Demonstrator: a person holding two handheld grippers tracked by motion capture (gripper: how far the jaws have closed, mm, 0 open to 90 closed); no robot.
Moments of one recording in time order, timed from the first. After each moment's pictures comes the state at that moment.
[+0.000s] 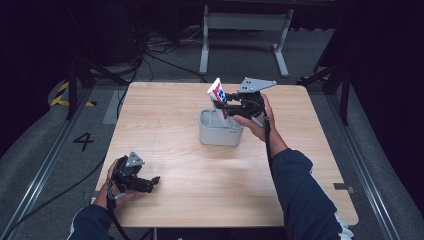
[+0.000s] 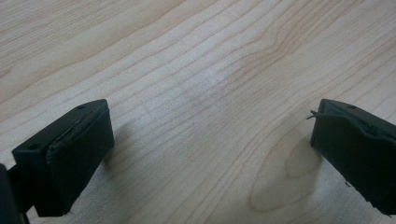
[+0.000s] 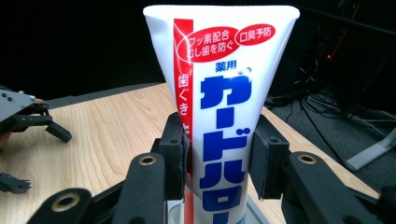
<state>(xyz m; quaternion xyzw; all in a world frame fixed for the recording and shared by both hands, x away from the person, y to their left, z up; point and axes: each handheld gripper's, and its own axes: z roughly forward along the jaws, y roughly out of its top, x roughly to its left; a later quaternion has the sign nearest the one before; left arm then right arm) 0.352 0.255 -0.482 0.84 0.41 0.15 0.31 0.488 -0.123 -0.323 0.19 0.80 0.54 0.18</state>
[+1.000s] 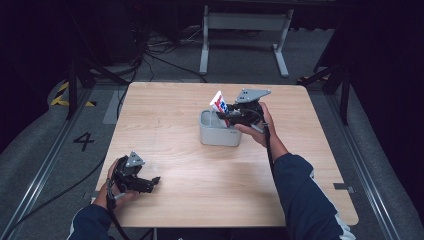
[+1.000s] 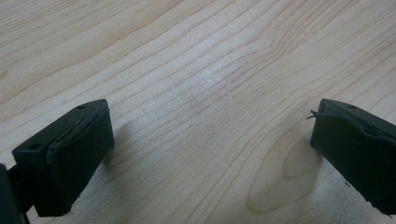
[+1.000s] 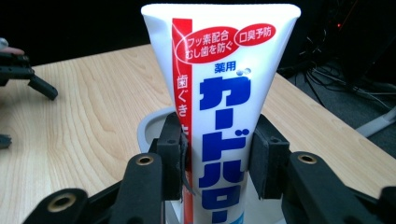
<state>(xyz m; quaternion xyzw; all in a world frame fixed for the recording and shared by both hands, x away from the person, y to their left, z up) 0.351 0.254 -0.483 0.84 0.41 0.14 0.32 0.494 -0.129 -0.362 0.20 0.83 0.49 0.17</state>
